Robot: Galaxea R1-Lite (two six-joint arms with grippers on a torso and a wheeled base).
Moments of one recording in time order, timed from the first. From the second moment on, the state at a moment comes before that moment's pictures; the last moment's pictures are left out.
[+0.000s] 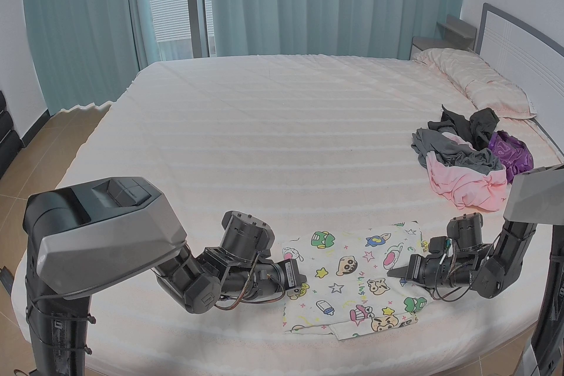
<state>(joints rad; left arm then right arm) -0.62 2.31 -0.93 -0.68 -0.29 -0.76 0.19 2.24 -0.46 -1.03 0.42 0.55</state>
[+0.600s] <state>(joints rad) -0.62 2.26 -0.82 -0.78 -0.30 -0.87 0.20 2.18 -0.42 -1.03 0.43 0.62</state>
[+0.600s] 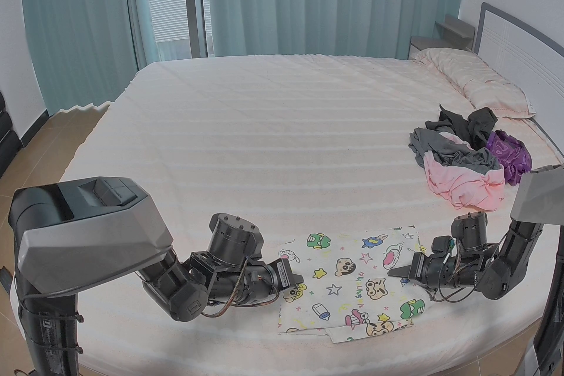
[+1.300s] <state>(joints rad) -0.63 2.20 -0.75 -0.81 -0.30 -0.89 0.20 2.13 -0.40 -1.03 0.44 0.62</state>
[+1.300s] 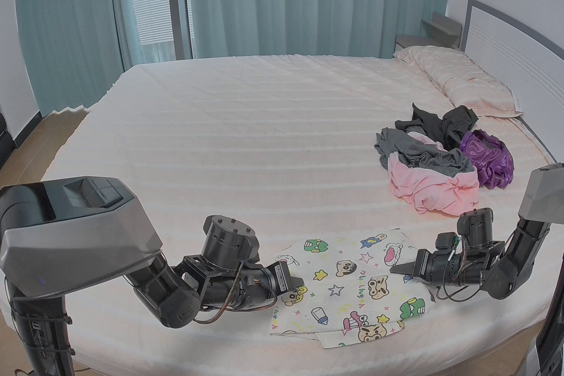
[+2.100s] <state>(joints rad) -0.63 2.20 -0.74 -0.81 -0.30 -0.89 0.19 2.11 -0.38 -1.03 0.43 0.61</state>
